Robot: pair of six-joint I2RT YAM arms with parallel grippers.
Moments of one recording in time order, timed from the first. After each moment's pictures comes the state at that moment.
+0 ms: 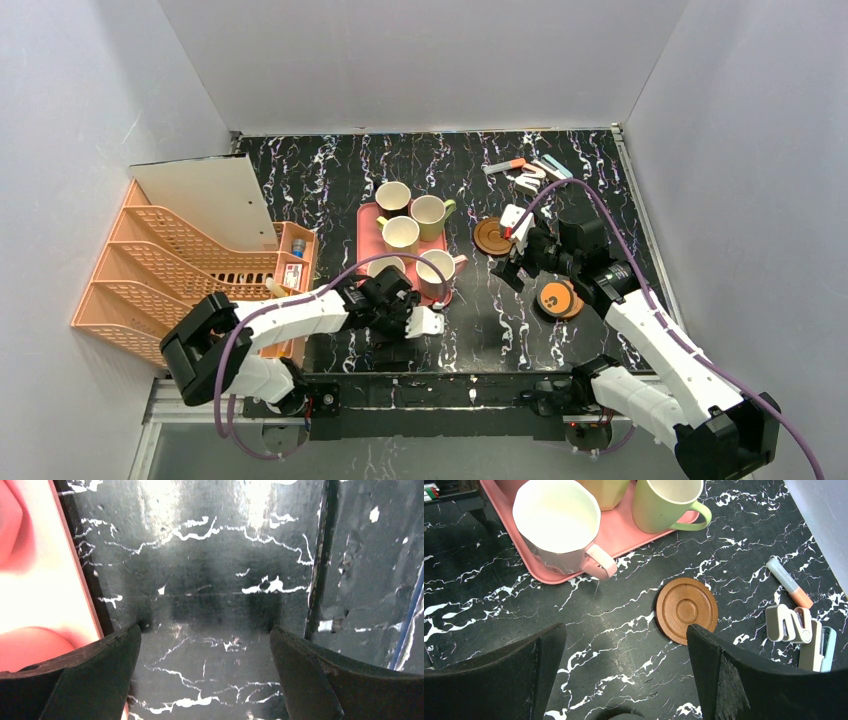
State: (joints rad) left arm -0.93 1.33 0.65 -0.49 0.31 0.65; right arm 0.45 0.91 0.76 -0.38 -0.49 -0.56
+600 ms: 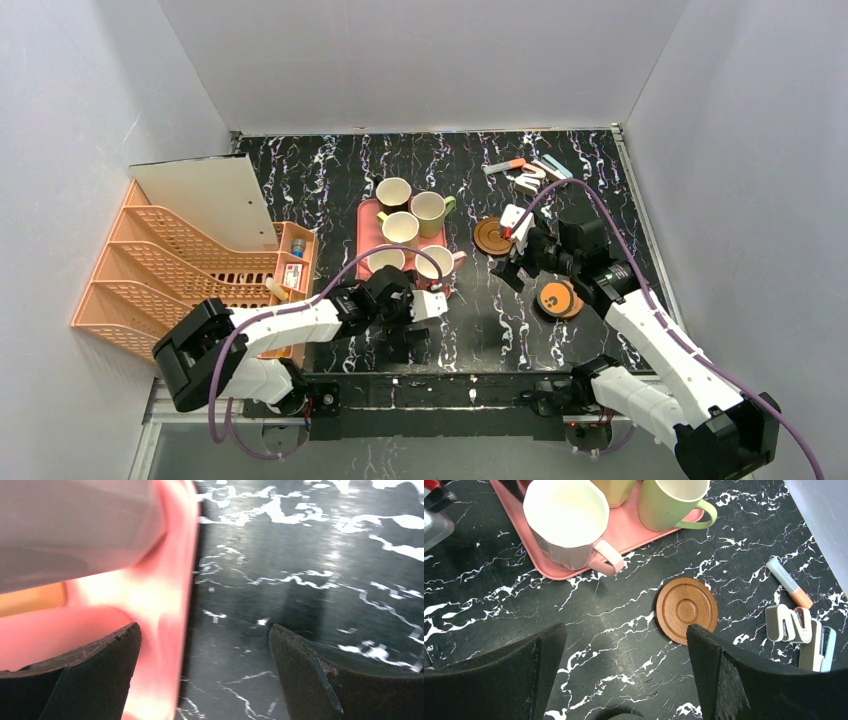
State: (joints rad) left arm -0.94 1.30 0.56 -0.15 0.08 0.53; right arm 0.45 0.91 0.76 -0.38 -0.49 -0.56
